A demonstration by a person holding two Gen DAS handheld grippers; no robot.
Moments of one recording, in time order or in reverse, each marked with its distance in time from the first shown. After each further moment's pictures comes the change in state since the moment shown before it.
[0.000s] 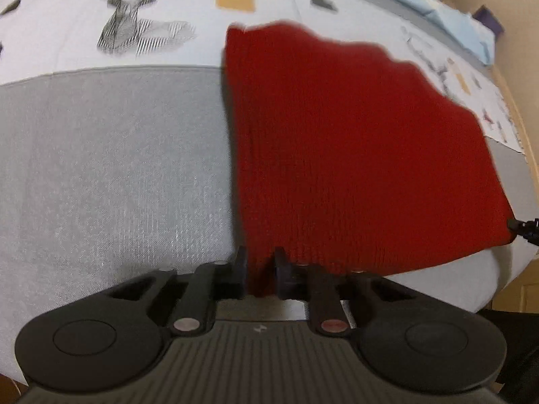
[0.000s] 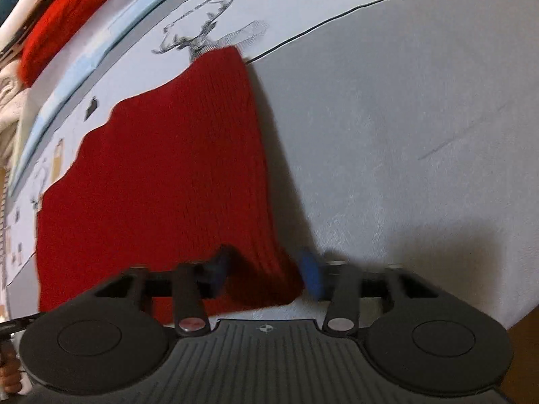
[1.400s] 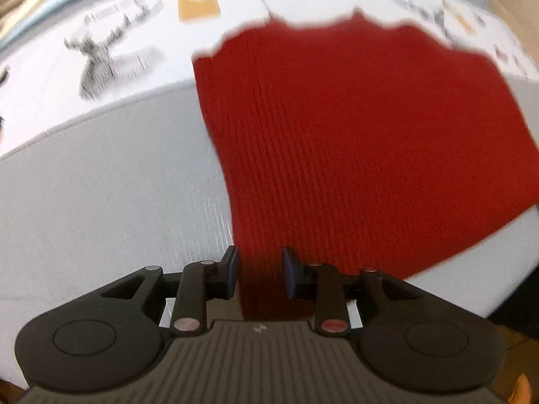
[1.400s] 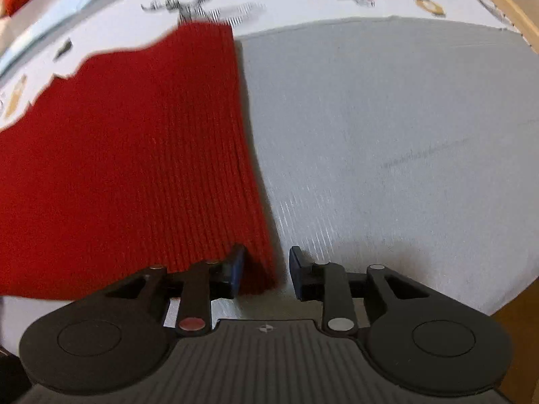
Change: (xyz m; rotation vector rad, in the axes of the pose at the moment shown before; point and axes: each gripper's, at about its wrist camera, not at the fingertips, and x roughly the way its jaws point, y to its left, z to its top) left arm 0.012 -0.036 -0.007 0.194 0.006 0.194; right arm 0.006 0.021 0.007 -0.199 0.002 -0.244
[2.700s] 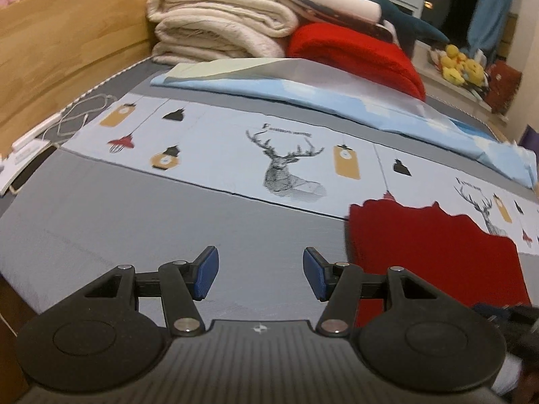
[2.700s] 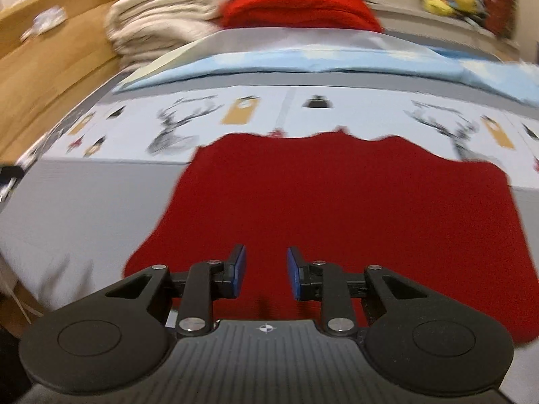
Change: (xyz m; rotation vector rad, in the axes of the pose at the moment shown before) left arm -0.166 0.111 -0.106 -0.434 -0.466 0.159; right arm -0.069 0.280 -0.110 -0.436 -0.380 0.283
